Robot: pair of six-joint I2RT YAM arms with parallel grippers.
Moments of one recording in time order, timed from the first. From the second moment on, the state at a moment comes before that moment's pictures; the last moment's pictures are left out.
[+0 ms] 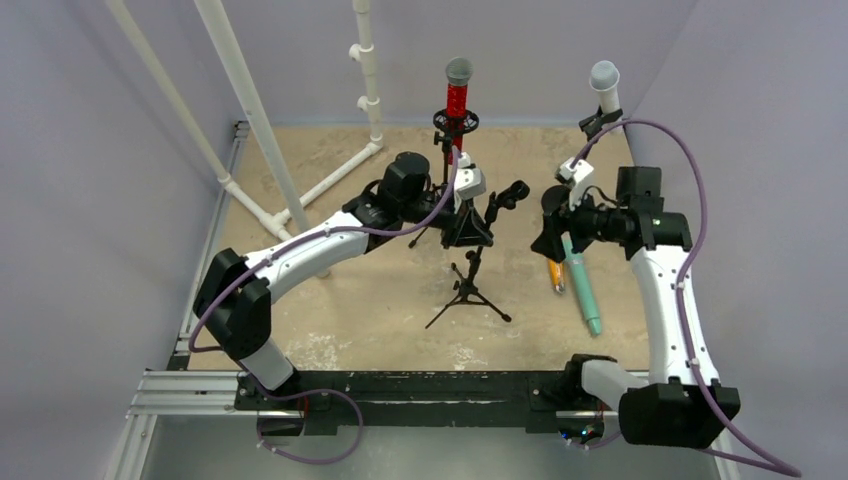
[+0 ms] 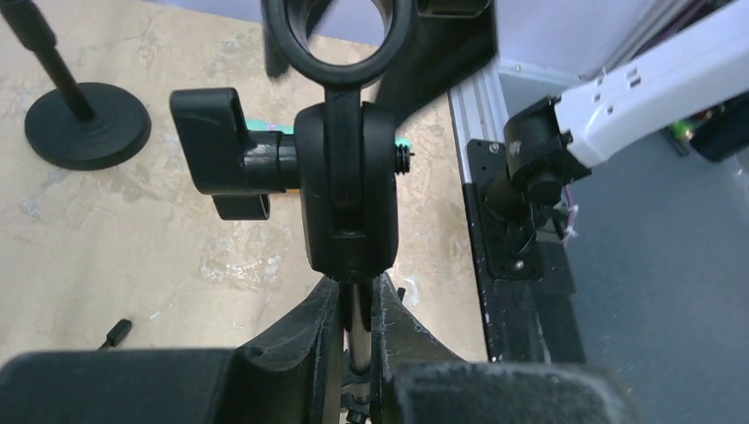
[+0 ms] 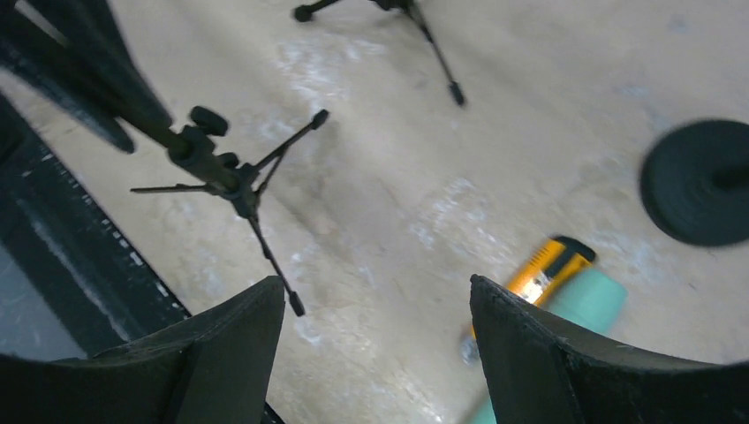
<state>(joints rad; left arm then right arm) -0.77 1.64 1.28 0.06 0.86 0.03 -0.12 1.12 1.22 -1.02 -0.66 -0.51</state>
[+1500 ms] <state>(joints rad) -0.77 1.62 1.76 -0.48 0.31 -0.47 0.34 1.18 0.99 -0.33 -0.98 -0.03</state>
